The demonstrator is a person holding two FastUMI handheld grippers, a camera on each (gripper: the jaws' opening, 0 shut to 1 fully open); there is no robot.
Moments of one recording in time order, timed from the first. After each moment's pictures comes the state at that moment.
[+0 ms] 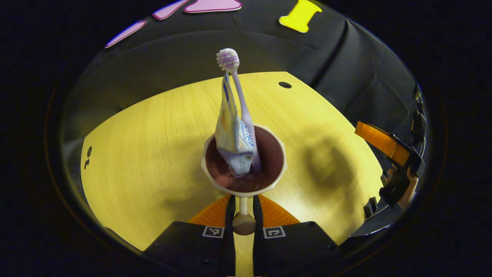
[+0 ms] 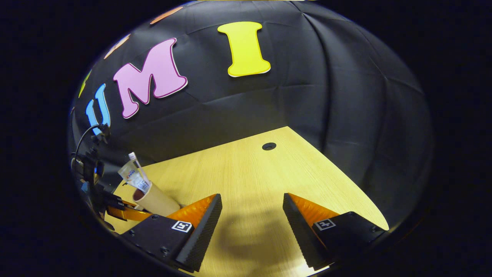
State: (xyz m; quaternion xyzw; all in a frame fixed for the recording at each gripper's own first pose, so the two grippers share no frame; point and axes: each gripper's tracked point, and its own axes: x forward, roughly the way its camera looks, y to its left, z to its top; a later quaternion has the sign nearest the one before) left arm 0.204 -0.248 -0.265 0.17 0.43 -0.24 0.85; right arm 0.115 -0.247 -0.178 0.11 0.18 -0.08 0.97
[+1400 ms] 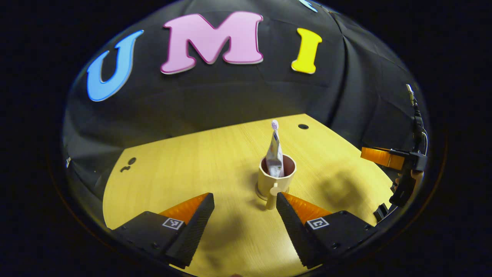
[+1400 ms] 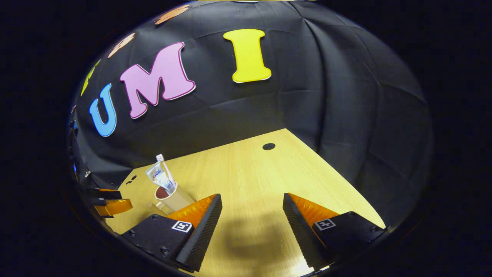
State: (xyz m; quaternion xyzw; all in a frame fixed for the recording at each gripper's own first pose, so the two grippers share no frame) left arm 0.163 -0.182 -0.174 0.14 0.21 -0.14 0.96; right arm 0.067 -0.221 -0.151 0.10 0.17 -0.09 0.98
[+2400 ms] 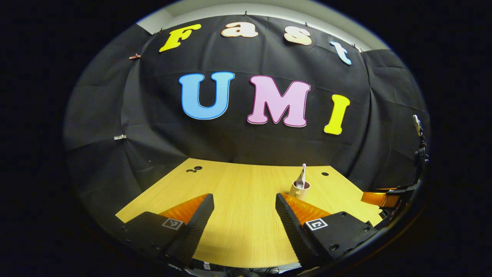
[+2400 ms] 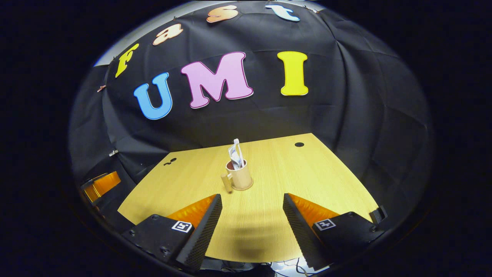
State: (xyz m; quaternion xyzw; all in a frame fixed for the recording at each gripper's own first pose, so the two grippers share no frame) left arm -0.018 -0.078 -0.080 0.02 0.04 -0.03 1.00; right arm -0.098 -0.071 -0.093 0.04 0.17 -0.01 0.98
